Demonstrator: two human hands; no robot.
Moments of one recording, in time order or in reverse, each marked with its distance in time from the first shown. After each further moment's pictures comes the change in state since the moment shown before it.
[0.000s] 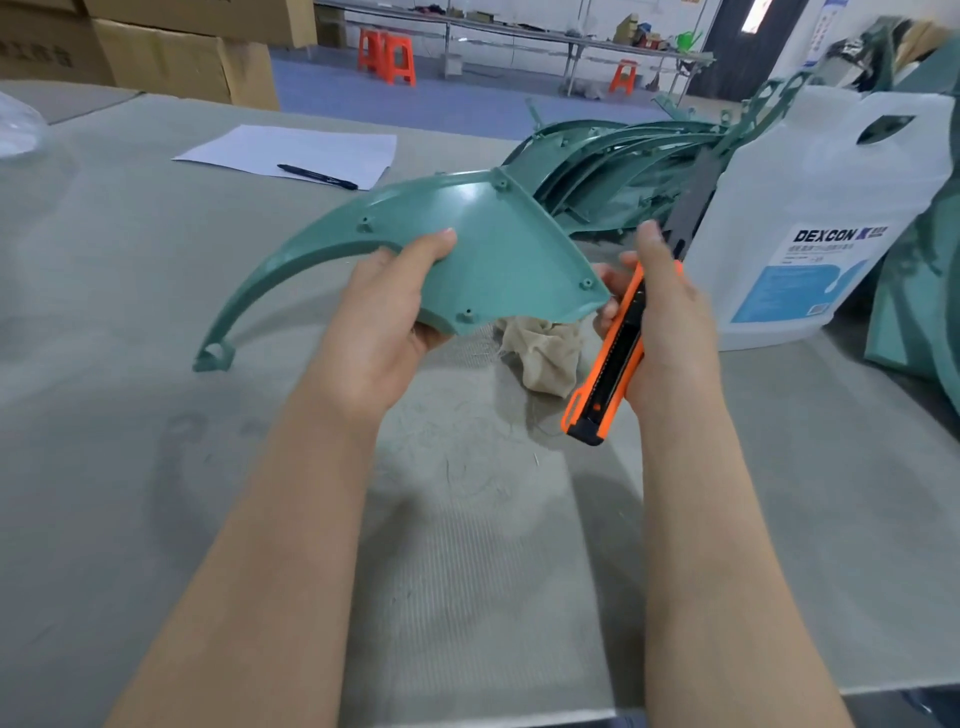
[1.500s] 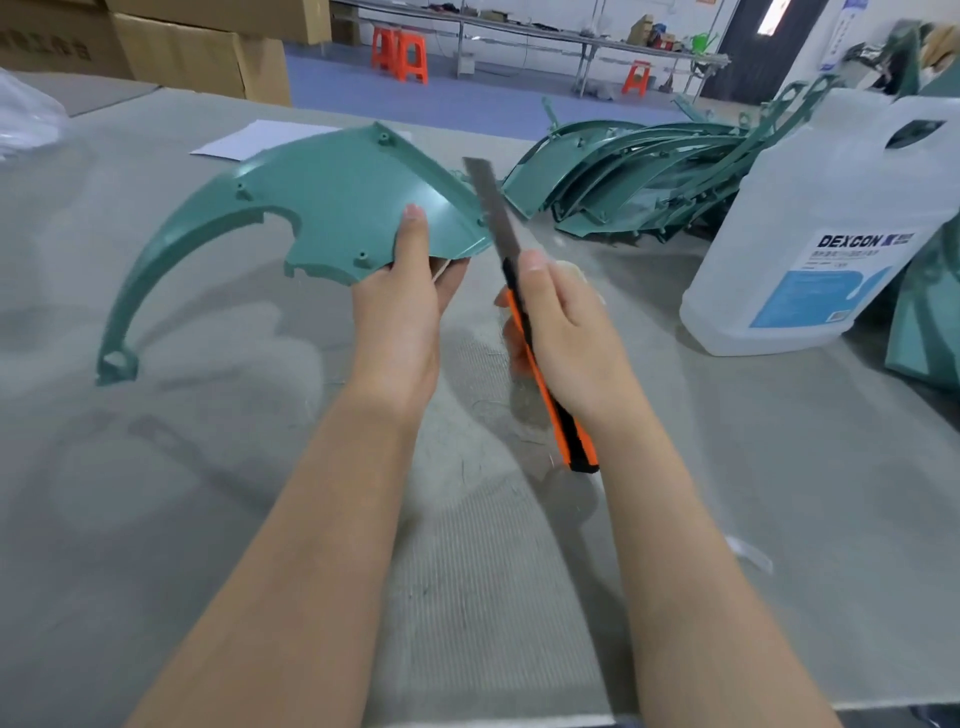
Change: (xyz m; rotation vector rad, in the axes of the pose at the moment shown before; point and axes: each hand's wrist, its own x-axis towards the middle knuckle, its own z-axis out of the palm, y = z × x) left_hand 0.006 -0.007 0.007 -0.177 0.333 0.157; right_hand -0.032 0.026 0.040 -0.695 -0.360 -0.307
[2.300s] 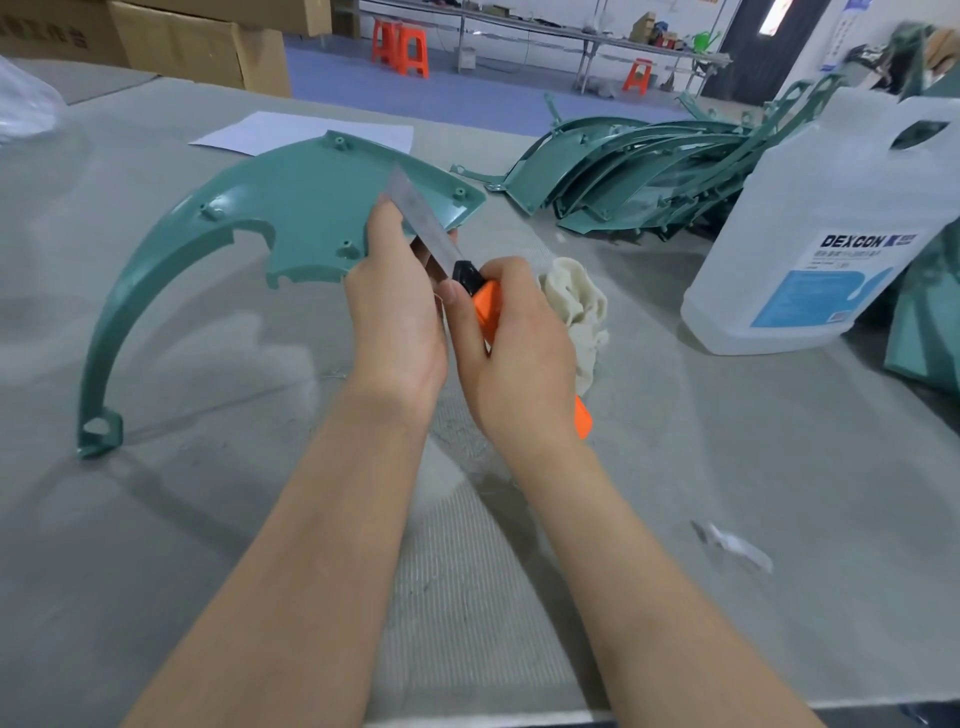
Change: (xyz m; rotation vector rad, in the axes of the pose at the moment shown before) left_hand -0.004 0.005 0.000 -0.069 0.027 -0.010; right_hand -0.017 0.001 0.041 -0.295 0.187 -0.270
